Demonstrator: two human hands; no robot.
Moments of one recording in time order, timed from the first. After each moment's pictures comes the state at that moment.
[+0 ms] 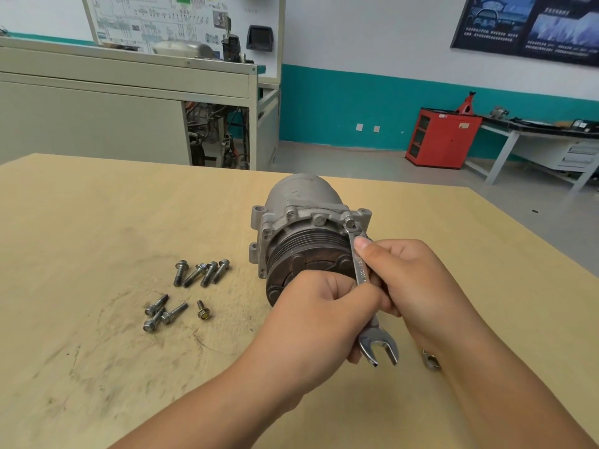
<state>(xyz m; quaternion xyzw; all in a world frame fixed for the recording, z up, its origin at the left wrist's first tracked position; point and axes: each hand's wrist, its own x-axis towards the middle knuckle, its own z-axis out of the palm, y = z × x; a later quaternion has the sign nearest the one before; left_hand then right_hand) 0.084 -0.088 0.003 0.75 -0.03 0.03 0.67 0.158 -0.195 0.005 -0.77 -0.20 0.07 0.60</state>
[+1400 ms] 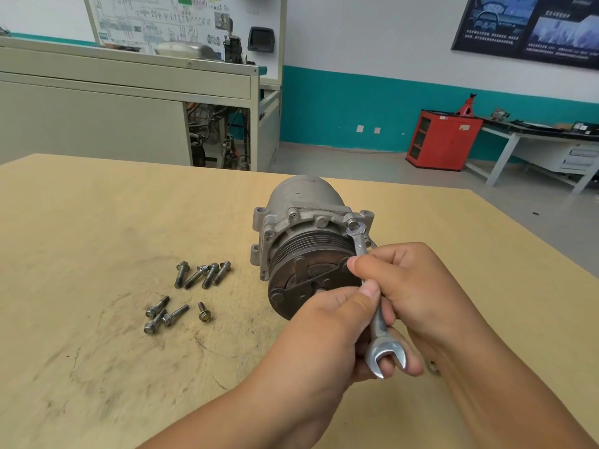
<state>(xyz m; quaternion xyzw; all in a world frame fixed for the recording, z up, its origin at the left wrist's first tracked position) 0.078 -0.098 -0.007 0.54 -0.03 -0.06 0.84 0.147 -0.190 0.013 -0.79 -0.19 0.06 0.58</state>
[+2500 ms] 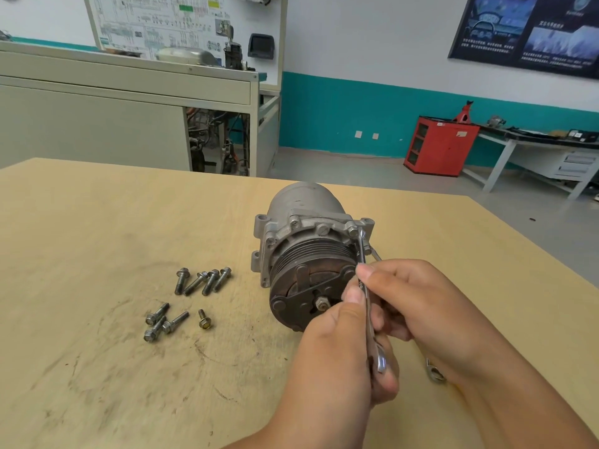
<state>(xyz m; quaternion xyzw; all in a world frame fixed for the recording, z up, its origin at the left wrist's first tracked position) 0.084 -0.117 -0.024 0.47 0.05 0.03 0.88 0.144 -0.203 0.012 -0.75 -0.25 0.16 0.59</state>
